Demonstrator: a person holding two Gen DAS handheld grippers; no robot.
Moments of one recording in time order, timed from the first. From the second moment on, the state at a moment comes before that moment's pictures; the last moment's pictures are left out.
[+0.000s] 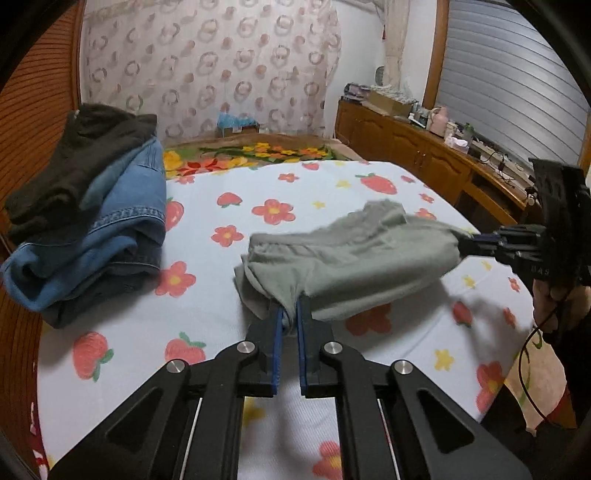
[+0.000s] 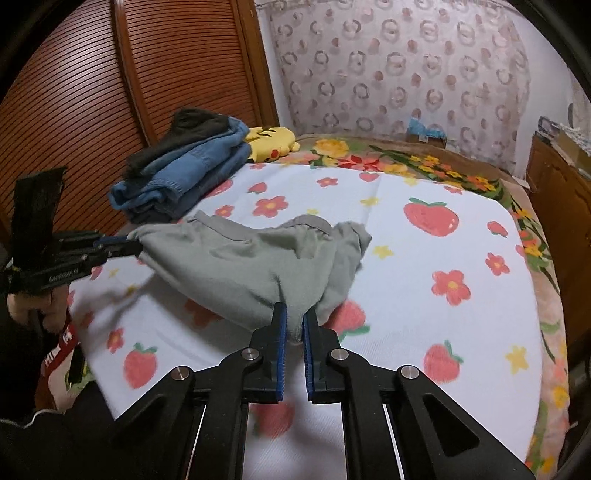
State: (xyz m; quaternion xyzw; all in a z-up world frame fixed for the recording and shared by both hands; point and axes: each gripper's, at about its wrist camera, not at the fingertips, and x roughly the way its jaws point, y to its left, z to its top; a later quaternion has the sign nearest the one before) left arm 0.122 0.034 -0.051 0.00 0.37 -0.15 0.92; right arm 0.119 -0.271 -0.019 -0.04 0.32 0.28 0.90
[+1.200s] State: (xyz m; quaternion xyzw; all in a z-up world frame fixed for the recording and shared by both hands) left arm 0.154 0.016 -0.073 0.00 0.40 -0.17 0.90; right arm 0.139 -0.258 -0.036 -0.04 0.34 0.25 0.91
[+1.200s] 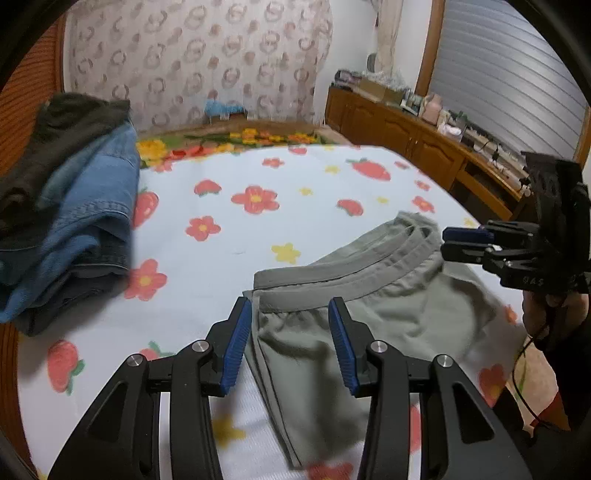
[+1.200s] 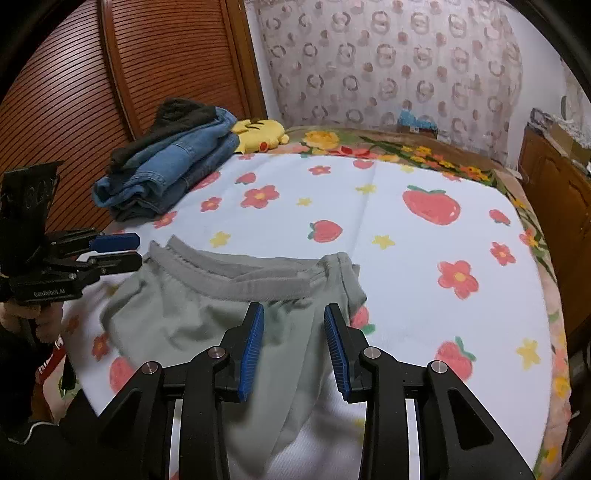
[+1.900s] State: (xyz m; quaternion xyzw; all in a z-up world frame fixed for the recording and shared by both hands) left arm 0.160 0.022 -0.064 -0.01 0.37 -0.17 0.92; right arm 0.156 -0.257 -0.026 -0.02 0.30 0.27 0.92
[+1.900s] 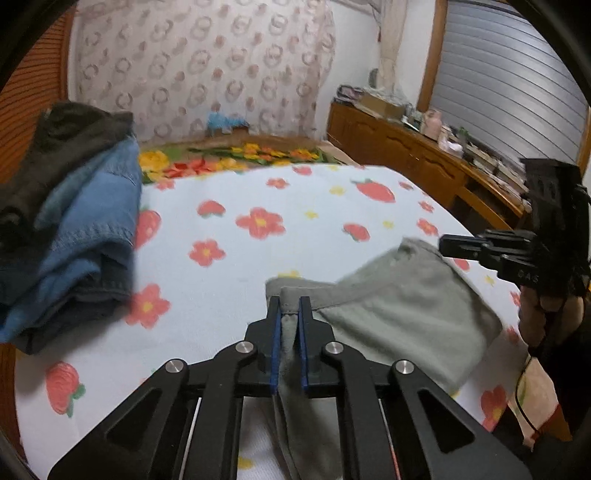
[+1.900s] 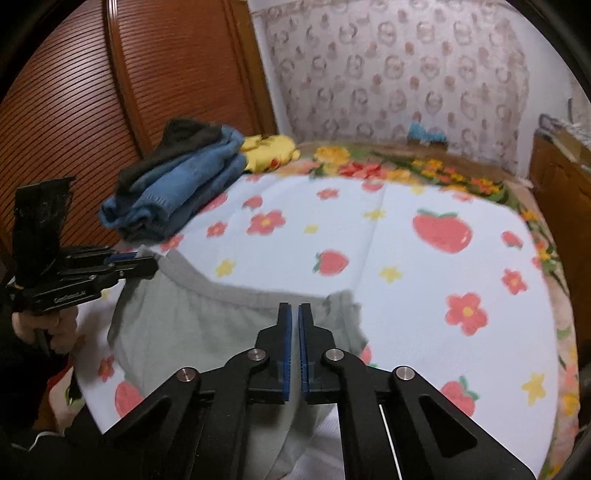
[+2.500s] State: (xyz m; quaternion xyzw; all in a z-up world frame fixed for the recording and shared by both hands) left arm 0.173 0.019 -0.075 0.00 0.39 -0.14 0.91; right arm 0.160 -0.254 -0.032 -0.01 0.33 0.26 0.91
